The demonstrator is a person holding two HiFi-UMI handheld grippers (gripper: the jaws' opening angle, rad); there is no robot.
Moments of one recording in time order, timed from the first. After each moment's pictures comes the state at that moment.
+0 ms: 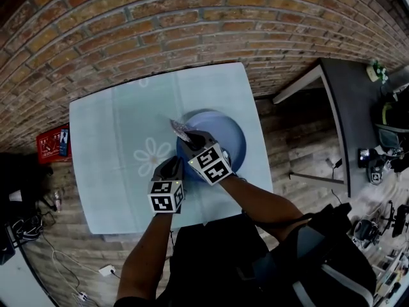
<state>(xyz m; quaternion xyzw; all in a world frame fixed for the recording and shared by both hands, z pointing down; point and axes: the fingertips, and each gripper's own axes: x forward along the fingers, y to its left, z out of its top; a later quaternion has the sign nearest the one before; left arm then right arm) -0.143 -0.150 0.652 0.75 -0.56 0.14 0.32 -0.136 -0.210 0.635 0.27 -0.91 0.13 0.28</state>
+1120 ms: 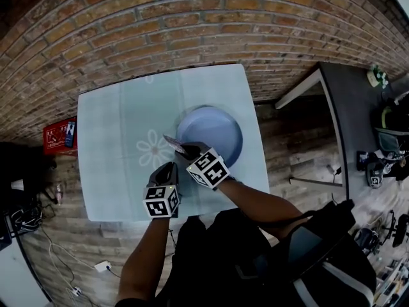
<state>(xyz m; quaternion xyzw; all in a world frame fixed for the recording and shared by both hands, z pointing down) -0.155 -0.097 0.631 0.72 -0.60 0.12 0.32 -0.143 -0.136 0.636 0.17 -0.93 0.19 0.27</state>
